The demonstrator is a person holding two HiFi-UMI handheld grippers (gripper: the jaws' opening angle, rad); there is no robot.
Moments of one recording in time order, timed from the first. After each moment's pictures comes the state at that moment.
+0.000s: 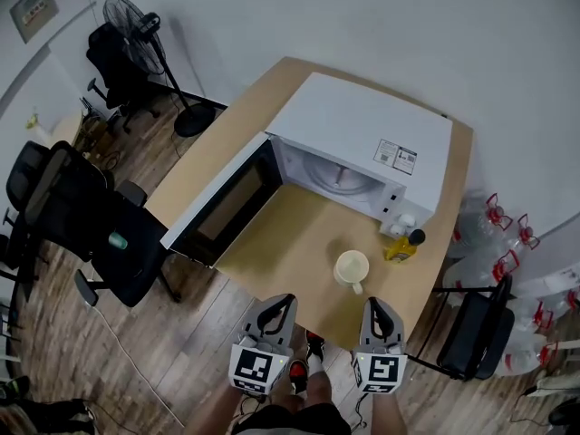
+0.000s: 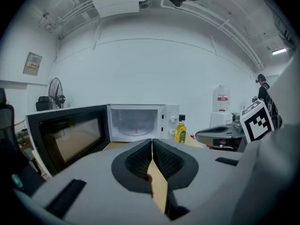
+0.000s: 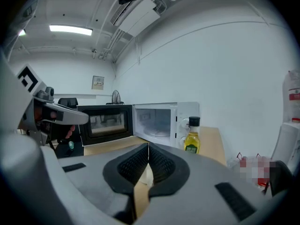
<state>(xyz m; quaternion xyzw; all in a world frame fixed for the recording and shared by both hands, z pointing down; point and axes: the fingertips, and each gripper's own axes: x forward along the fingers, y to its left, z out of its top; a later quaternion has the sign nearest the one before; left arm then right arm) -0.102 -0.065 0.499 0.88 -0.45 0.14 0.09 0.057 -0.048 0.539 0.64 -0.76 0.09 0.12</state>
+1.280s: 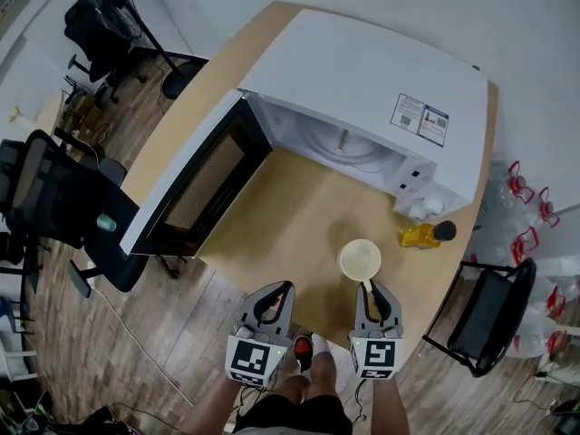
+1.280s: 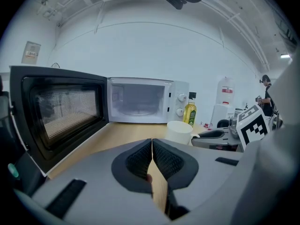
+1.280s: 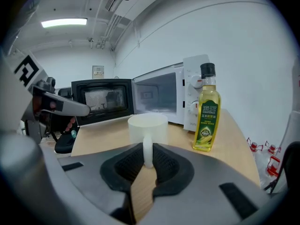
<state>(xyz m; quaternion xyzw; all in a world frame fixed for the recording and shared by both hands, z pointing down) -0.098 -0.103 0.601 0.87 -0.44 0.20 0.14 0.052 -0.087 0.657 0.61 -0.76 0.15 0.17</state>
